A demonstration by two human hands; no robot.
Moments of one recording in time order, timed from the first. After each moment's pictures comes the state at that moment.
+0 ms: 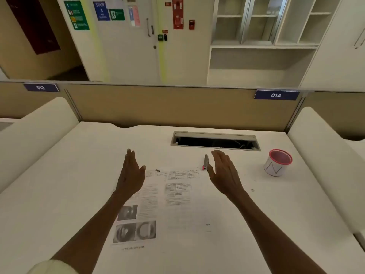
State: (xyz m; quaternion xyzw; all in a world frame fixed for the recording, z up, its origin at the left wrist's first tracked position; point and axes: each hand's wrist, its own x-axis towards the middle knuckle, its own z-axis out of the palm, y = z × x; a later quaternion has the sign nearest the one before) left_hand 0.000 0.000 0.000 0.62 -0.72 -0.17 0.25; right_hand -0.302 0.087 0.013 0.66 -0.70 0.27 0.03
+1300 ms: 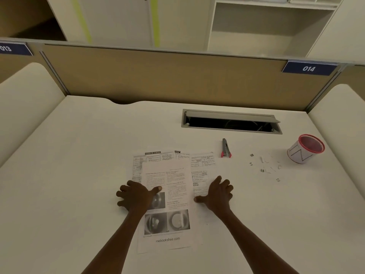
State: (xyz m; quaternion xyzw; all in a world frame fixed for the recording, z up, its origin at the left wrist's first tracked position) left_hand 0.040 -0.011 -0.098 0.84 -0.51 -0.19 -0.02; right_hand -0.183 0.063 -0.095 0.45 -0.86 0.07 -0.22
